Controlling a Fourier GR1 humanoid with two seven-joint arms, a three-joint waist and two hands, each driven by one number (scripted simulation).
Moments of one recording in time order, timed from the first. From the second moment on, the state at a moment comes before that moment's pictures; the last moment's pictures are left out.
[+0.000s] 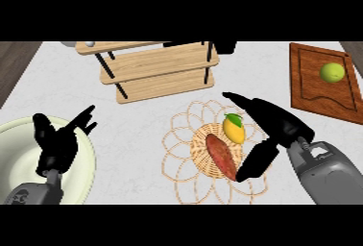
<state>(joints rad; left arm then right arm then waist) -0.09 0.34 -0.09 -1.38 0.29 0.13 0.26 -0.49 -0.42 0.41 -1.72 0.05 0.37 0.84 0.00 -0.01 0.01</state>
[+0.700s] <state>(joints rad) -0.09 0.31 -0.06 -1.38 0.27 0.10 0.26 -0.42 -0.35 0.48 -1.71 0.26 0.36 0.89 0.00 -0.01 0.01</state>
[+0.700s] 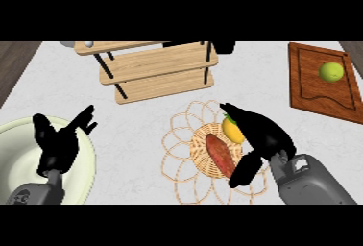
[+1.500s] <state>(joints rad) -0.09 0.28 -0.03 -1.38 0.23 0.07 0.26 -0.36 -0.23 0.55 -1.58 0.52 0.29 0.84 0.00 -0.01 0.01</state>
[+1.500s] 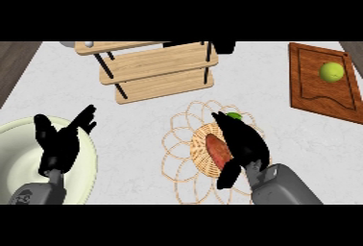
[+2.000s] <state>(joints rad) -0.09 0.26 -0.02 -1.38 0.20 0.08 0.28 -0.35 -0.20 0.50 -1.45 0.60 0.22 0.65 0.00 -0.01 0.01</state>
